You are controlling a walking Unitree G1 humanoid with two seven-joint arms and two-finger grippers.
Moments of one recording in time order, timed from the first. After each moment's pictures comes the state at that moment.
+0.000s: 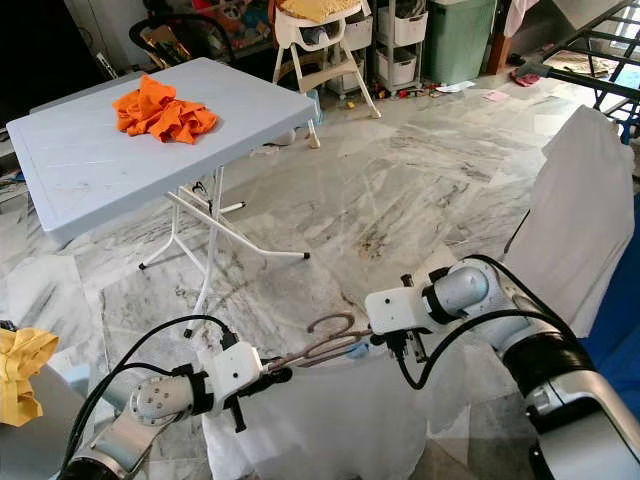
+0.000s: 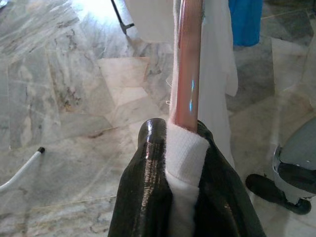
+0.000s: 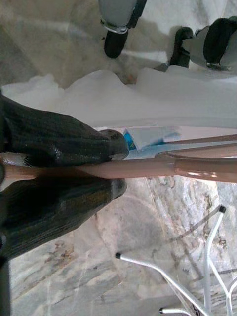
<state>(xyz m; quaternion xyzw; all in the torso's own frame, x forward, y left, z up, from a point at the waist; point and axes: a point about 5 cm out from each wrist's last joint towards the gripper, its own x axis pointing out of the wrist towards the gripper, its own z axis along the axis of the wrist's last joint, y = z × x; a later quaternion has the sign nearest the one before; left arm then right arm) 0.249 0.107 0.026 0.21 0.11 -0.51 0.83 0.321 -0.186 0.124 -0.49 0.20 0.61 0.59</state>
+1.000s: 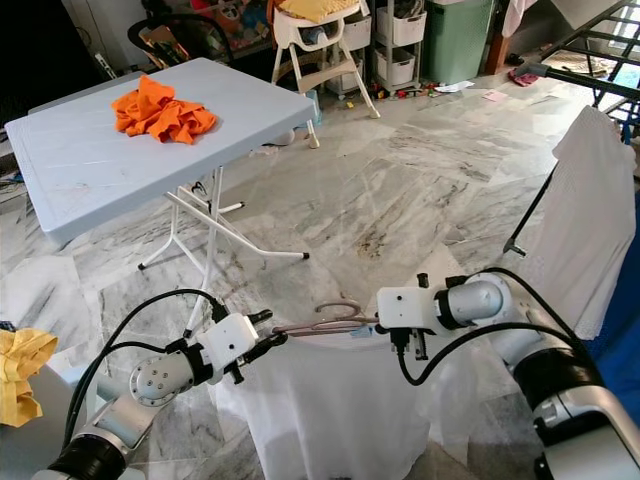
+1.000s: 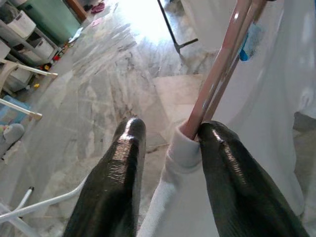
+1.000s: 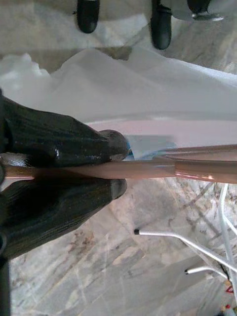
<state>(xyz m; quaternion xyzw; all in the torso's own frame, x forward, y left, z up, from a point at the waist) 0.276 0.115 0.045 0.25 0.03 -0.42 0.87 0.318 -0.200 0.105 -0.46 0.18 0.54 0.68</state>
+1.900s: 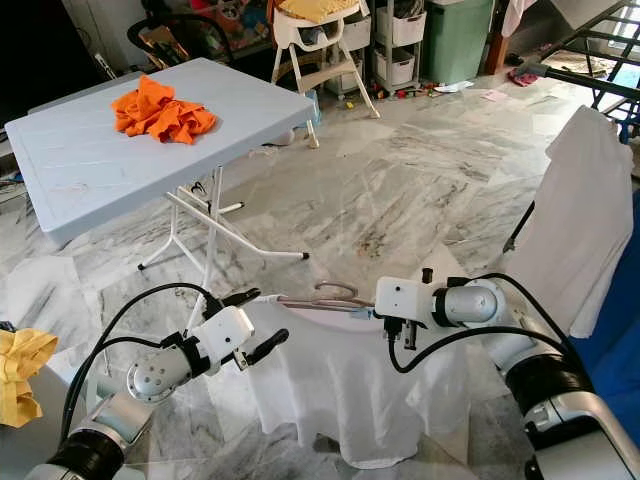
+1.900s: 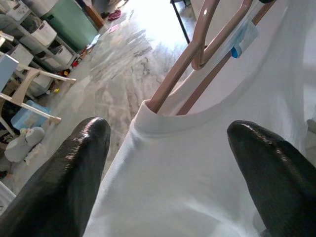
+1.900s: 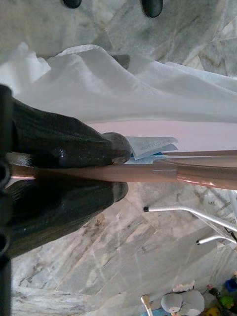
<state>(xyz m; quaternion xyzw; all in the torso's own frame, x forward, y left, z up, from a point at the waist) 0.282 0.118 0.051 0.26 0.01 -0.40 0.88 0.326 -0.200 0.106 -0.46 0.17 0.48 0.73</state>
